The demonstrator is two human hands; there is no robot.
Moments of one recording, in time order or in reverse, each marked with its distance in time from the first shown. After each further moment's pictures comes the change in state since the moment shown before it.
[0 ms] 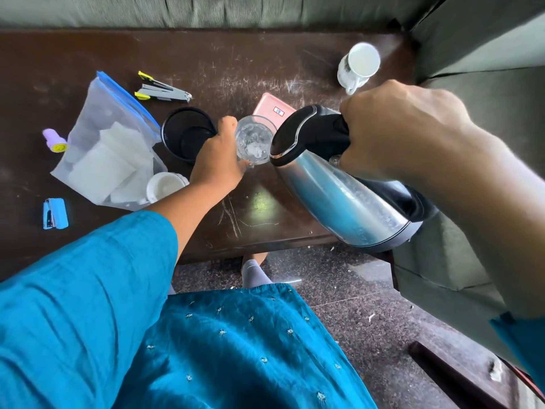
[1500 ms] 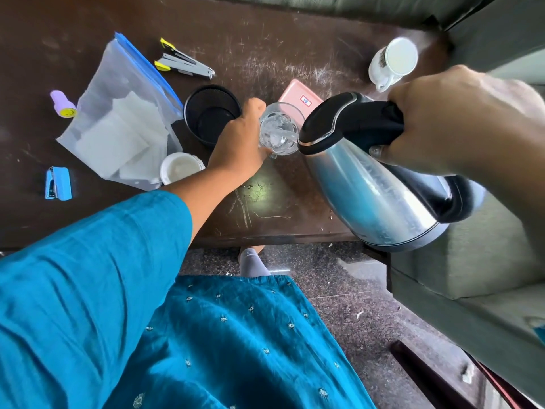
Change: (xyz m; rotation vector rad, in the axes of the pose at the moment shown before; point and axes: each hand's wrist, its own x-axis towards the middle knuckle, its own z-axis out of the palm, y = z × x) left_hand 0.005 -0.011 0.001 -0.152 0.002 0.012; right_hand 0.021 0.003 0.003 -0.099 0.019 0.012
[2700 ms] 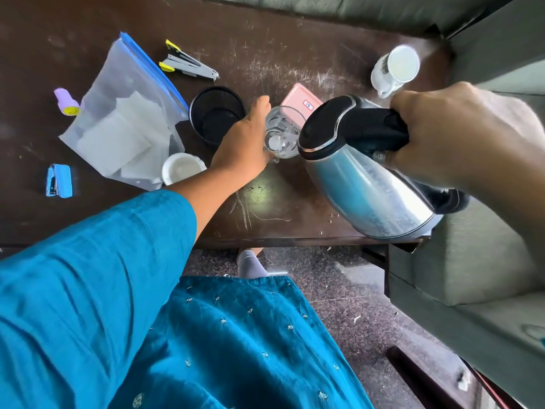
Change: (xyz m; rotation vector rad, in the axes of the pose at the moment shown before) left_hand 0.003 0.003 0.000 0.019 -0.038 0.016; right_hand -0.004 0.003 0.007 -0.004 0.030 -0.012
